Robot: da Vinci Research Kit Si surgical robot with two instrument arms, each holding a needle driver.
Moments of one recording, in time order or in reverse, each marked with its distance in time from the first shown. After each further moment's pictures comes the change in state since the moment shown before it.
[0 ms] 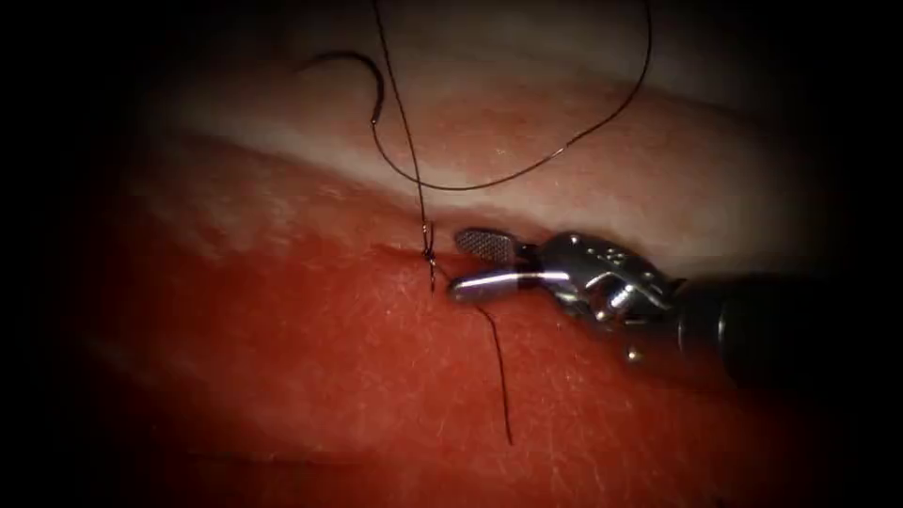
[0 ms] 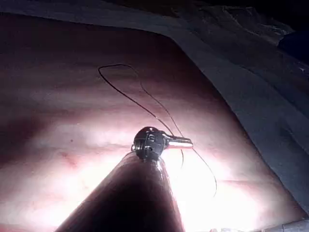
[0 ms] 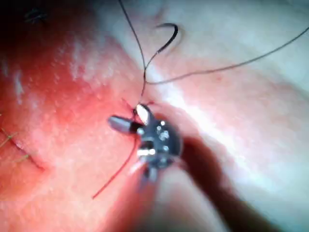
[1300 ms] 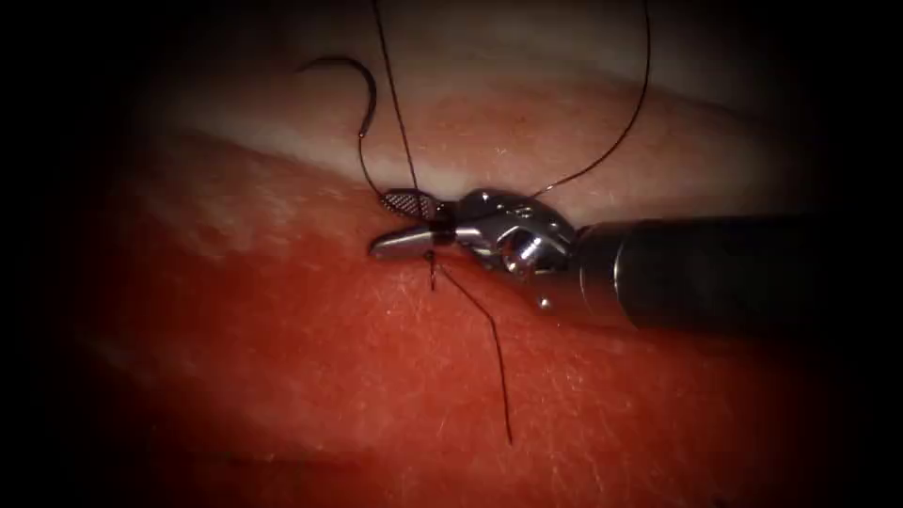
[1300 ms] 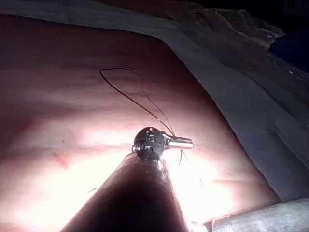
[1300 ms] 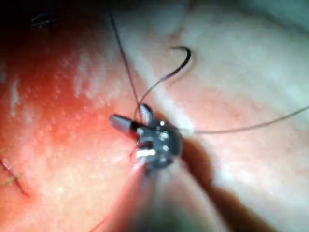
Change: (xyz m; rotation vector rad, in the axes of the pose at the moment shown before) right arm 0.000 0.002 0.009 -0.002 0.023 -0.143; left arm 0.002 0.003 0.002 -0.032 0.036 0.001
